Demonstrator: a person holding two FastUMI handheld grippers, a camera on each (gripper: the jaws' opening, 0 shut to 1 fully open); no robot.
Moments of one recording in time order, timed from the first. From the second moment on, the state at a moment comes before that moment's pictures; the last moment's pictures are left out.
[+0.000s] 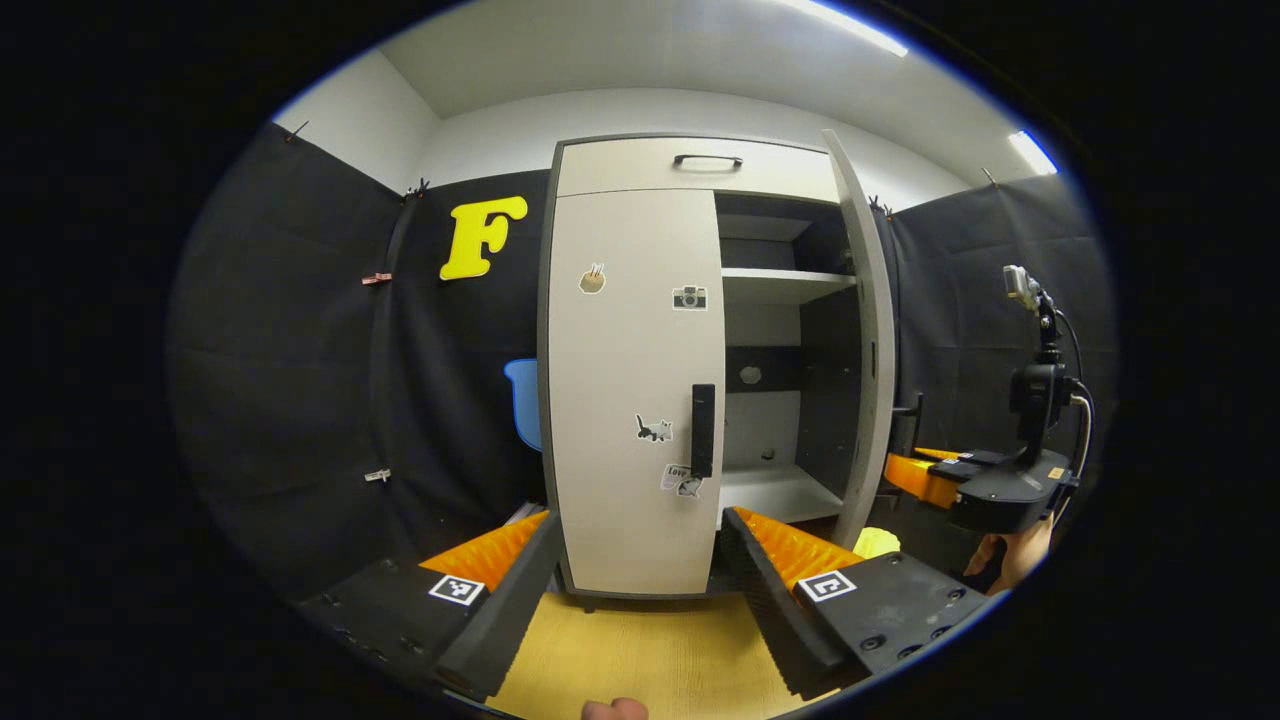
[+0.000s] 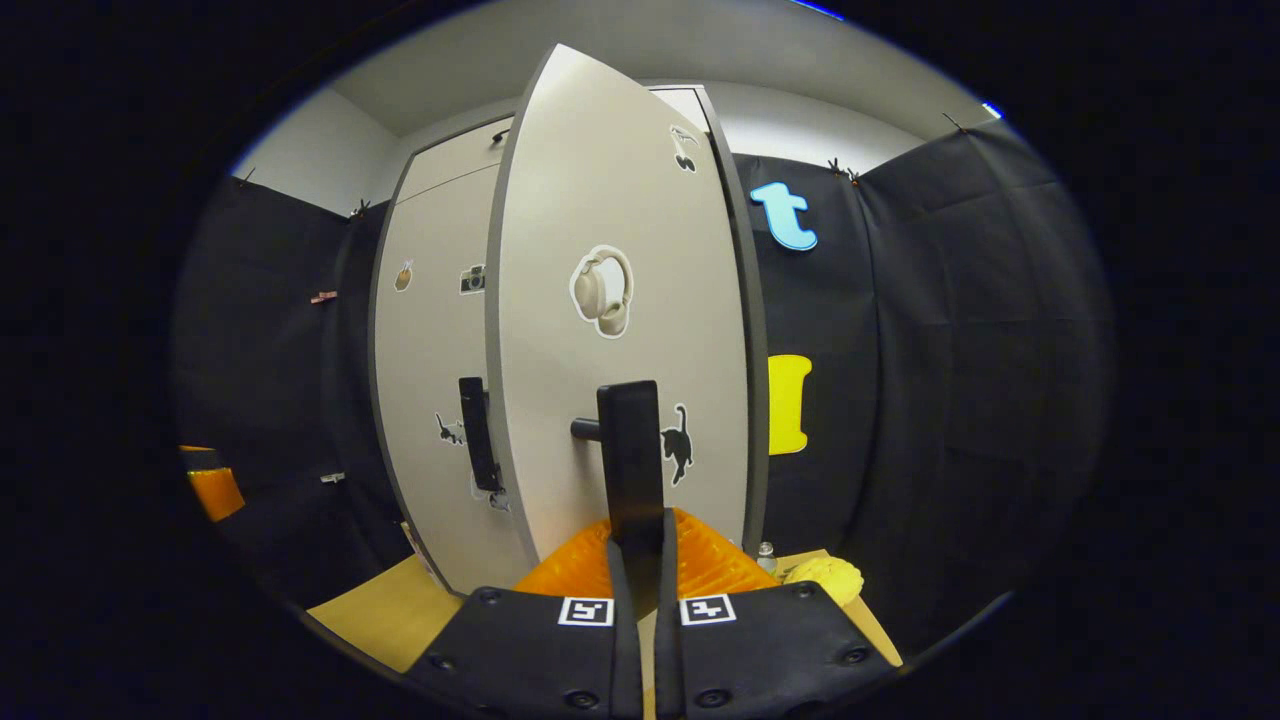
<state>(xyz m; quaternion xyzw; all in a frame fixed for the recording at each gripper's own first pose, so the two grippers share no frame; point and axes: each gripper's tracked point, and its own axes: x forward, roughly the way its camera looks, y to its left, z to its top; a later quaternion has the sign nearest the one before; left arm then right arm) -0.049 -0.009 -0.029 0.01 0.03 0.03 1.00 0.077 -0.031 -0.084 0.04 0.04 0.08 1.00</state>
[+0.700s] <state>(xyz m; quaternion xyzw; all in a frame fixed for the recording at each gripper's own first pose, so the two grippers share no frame) -0.036 -0.046 -0.022 0.01 0.03 0.01 1.00 0.078 -0.148 -0.073 0.05 0.03 0.03 1.00</state>
